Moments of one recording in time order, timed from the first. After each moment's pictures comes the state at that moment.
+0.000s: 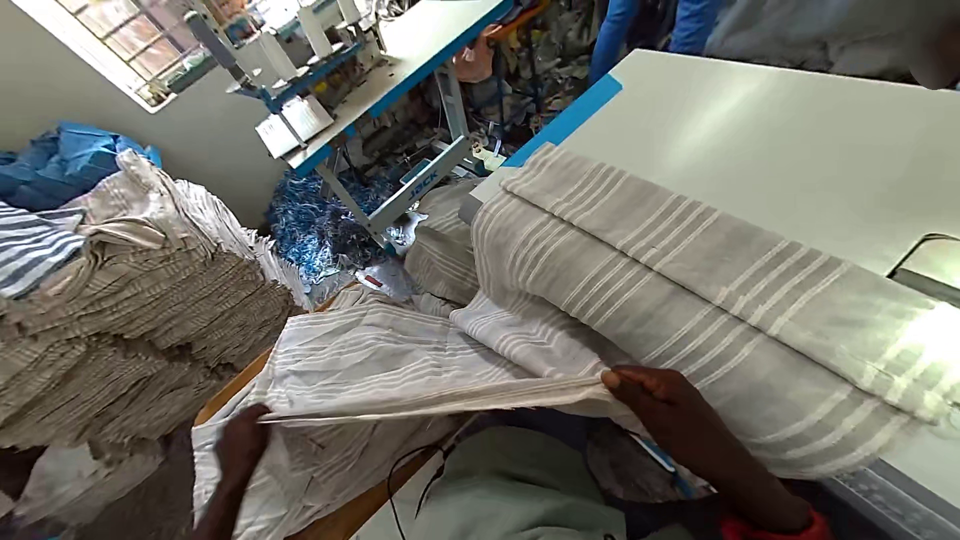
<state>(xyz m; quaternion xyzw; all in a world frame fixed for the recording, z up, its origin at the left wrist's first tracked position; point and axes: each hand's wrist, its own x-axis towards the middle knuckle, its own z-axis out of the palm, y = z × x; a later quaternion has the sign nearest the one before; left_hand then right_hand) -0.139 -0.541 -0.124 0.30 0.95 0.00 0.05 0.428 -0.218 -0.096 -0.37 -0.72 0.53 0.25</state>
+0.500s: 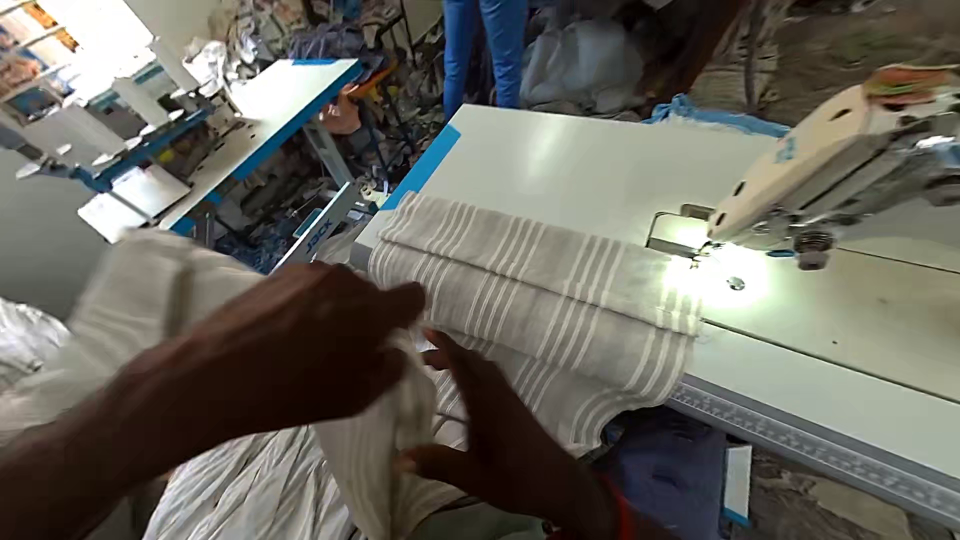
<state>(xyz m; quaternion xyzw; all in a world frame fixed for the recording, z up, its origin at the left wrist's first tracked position) 0.149 -0.237 0.161 0.93 0.38 -0.02 -0.02 0.354 -0.276 0.008 -0.34 -0.77 0.38 0.38</state>
